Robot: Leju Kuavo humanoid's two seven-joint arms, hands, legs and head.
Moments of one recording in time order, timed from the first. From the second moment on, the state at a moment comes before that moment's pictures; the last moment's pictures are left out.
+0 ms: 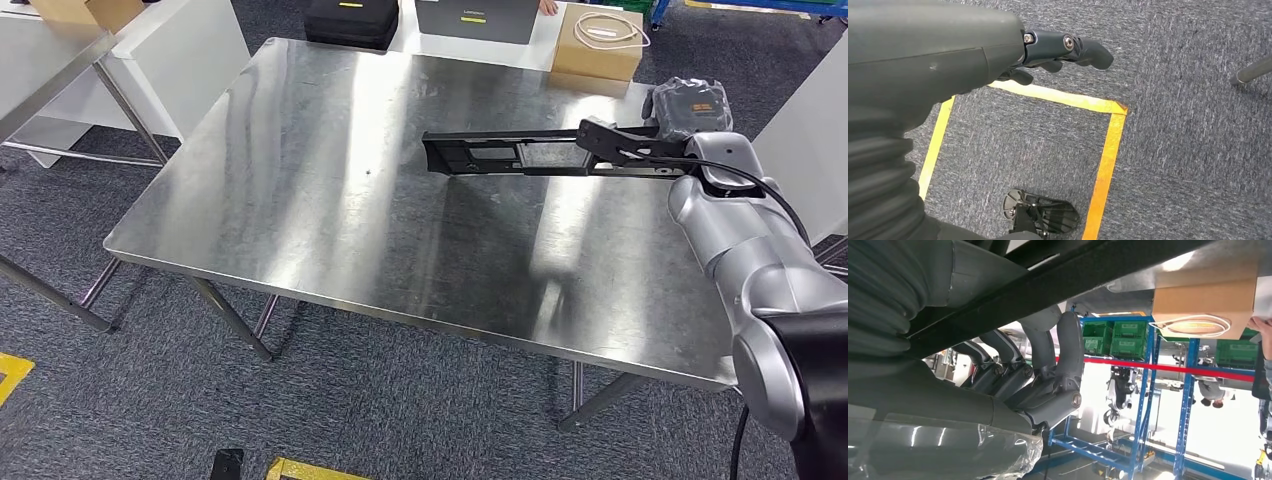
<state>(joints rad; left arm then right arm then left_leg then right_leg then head) -0.14 -0.05 -0.35 -0.19 0.52 0.47 -0.62 -1.23 -0.23 0.45 -0.29 1.28 -0.31 -0.13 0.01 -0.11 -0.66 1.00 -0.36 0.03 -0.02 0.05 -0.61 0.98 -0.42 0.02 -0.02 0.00</state>
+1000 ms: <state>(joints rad) -0.12 -0.04 -0.30 -0.19 0.55 0.47 -0.55 -1.23 -0.23 0.39 -0.29 1.25 0.00 -0.10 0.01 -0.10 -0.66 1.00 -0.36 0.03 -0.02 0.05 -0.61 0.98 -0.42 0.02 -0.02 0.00</state>
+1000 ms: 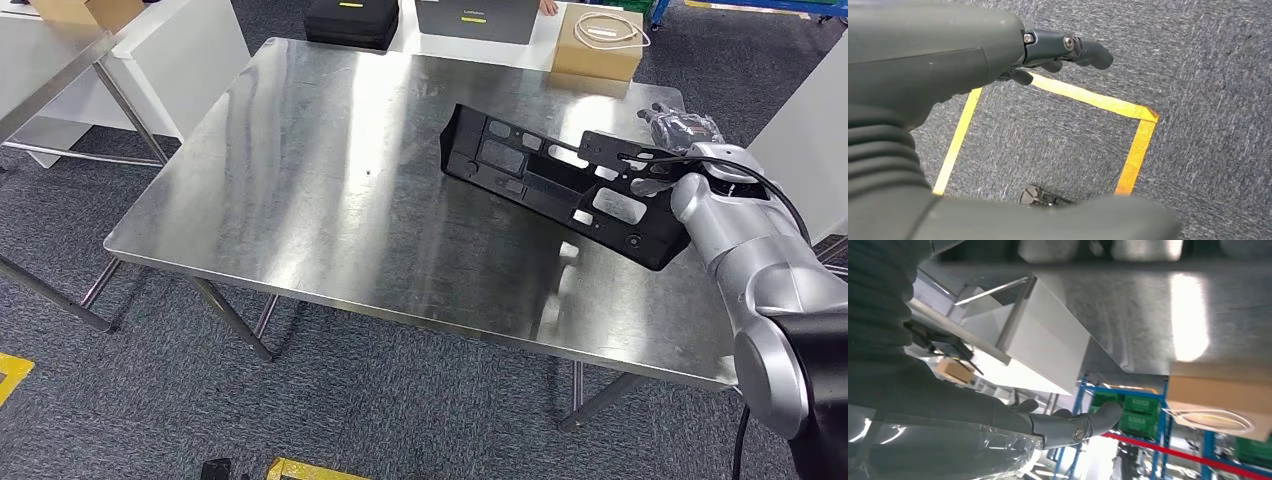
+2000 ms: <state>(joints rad) -0.11 -0.04 -0.28 -0.19 0.56 0.44 -0.50 -1.26 -0.23 0.37 -0.29 1.27 -0.01 -0.01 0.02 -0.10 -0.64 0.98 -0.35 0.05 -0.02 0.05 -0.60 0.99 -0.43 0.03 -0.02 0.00</state>
